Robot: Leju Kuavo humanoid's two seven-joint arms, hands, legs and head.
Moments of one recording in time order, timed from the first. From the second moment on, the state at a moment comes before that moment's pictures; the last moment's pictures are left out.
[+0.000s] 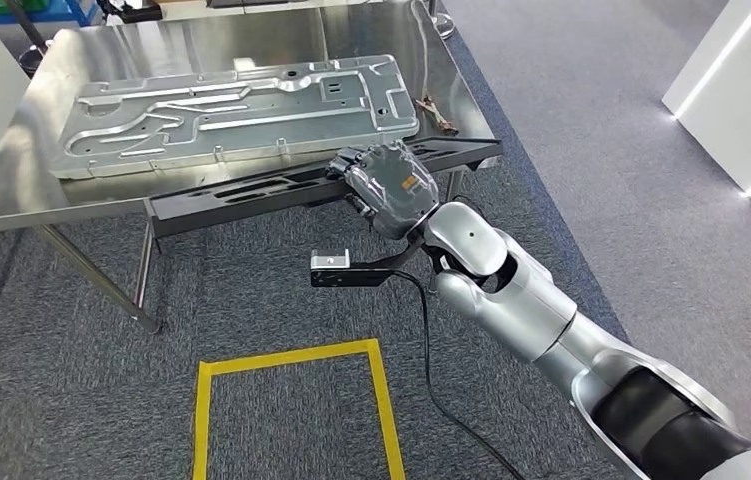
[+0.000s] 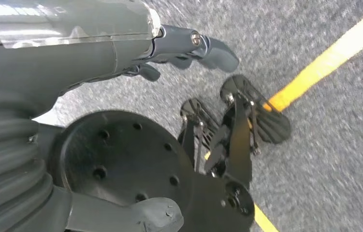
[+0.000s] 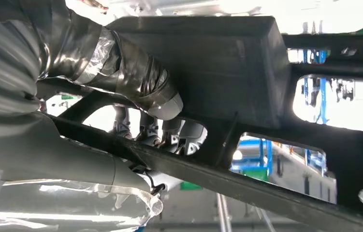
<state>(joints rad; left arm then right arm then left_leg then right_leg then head) -0.06 -0.30 1.45 -0.21 -0.62 -0.06 -0.20 -0.75 -0.20 0.70 -1.46 0.97 -0.22 0.05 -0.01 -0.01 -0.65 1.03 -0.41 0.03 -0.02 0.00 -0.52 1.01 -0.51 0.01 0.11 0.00</state>
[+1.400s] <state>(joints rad) -0.06 -0.30 1.45 -0.21 -0.63 -0.09 -0.18 -0.80 -0.20 0.71 -1.43 0.98 -0.20 0.04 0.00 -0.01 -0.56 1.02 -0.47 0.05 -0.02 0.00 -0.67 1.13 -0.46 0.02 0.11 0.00</state>
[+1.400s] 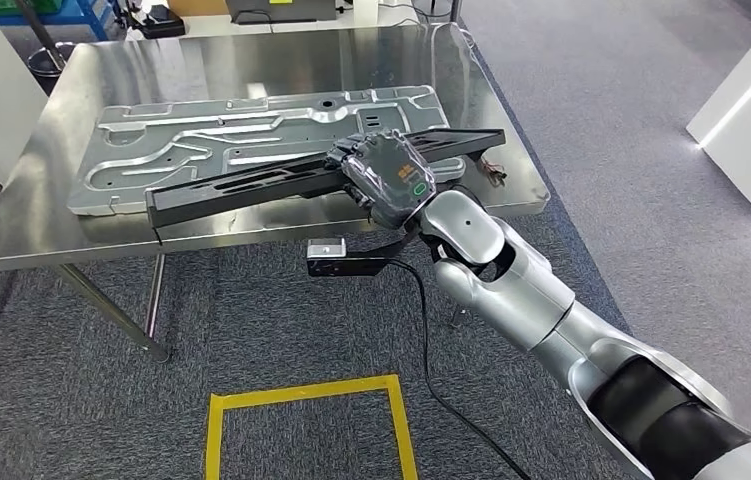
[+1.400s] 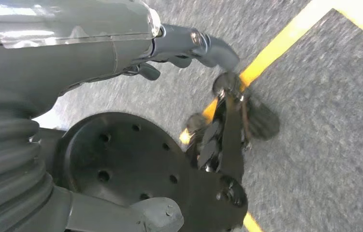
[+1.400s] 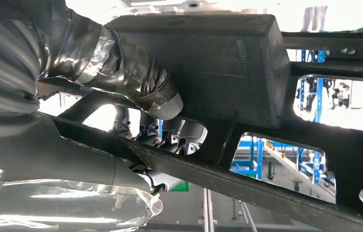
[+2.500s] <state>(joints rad) -0.05 -0.28 1.45 -0.21 -0.64 -0.13 -0.14 -0.76 -0.22 0.71 -1.37 0.97 -0.23 0.03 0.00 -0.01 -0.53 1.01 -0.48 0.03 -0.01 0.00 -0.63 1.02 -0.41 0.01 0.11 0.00</state>
